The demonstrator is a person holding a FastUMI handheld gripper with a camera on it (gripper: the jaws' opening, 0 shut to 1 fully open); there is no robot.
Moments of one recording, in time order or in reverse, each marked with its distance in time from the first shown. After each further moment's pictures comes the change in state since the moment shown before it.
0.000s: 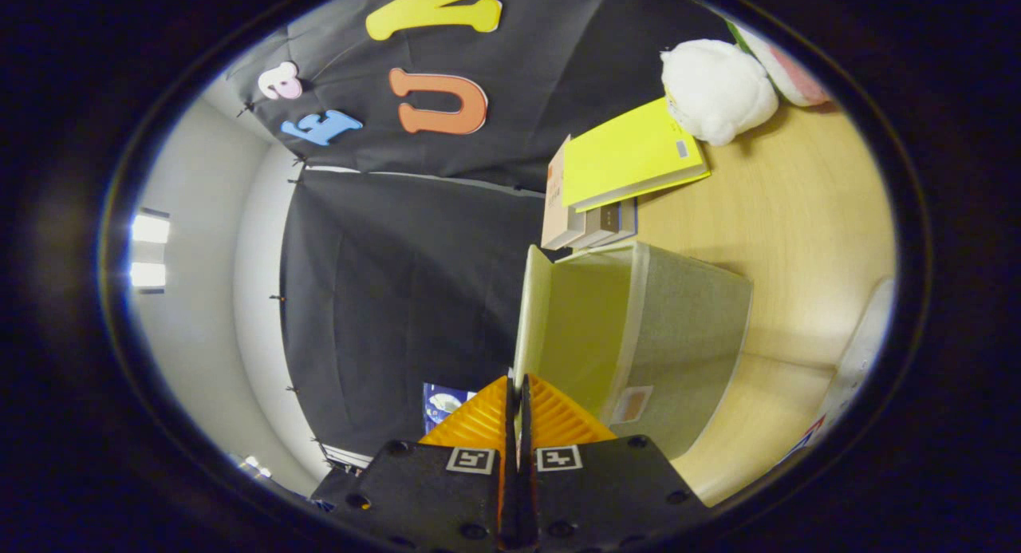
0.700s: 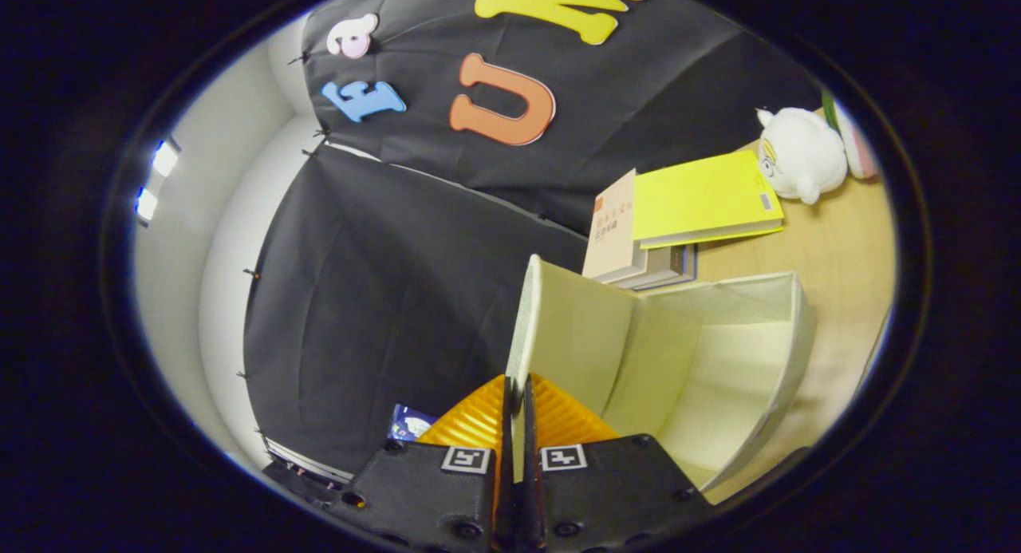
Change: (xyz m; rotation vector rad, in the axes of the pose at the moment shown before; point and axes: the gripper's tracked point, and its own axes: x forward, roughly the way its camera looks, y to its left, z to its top) arm 0.107 0.110 -0.001 -0.180 -0.153 -0.112
